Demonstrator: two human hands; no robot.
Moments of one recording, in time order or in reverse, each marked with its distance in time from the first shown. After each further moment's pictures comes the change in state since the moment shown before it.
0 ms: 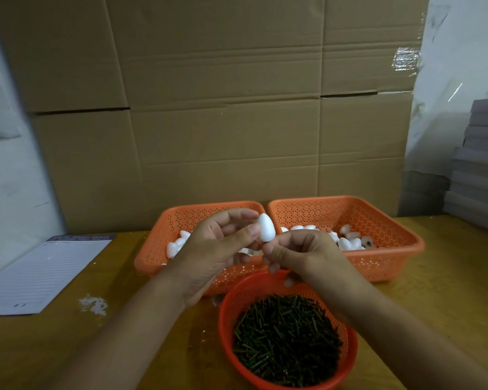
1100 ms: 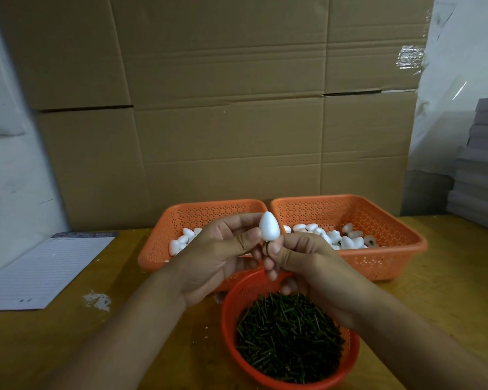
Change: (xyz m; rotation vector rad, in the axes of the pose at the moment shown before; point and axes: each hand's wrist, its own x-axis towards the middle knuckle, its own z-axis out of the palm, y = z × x) left_hand -0.001 -0.001 -0.004 -0.132 -0.213 -0.048; right_hand -0.005 0.000 0.003 0.221 -0.220 0.053
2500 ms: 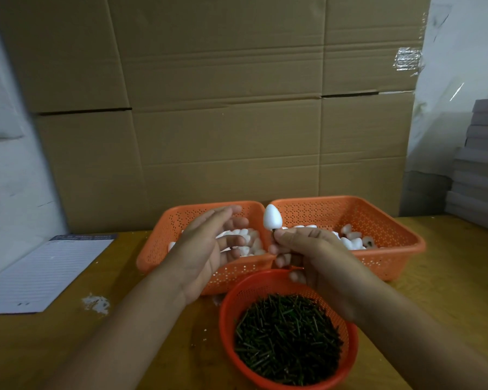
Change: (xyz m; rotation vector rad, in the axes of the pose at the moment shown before) left_hand 0.011 0.001 -0.004 -0.105 0.480 -0.039; right_hand 0.007 -0.005 -0.010 0.074 0.202 0.106
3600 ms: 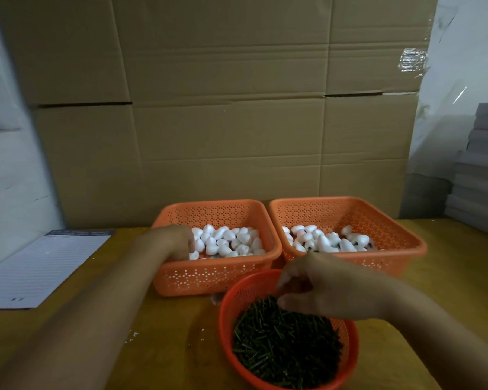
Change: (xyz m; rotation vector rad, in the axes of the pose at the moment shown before) left_hand 0.070 0.015 -0.074 1.828 -0.156 -0.322; right_hand -0.004 -0.005 -0.027 -1.143 -0.363 -0.131
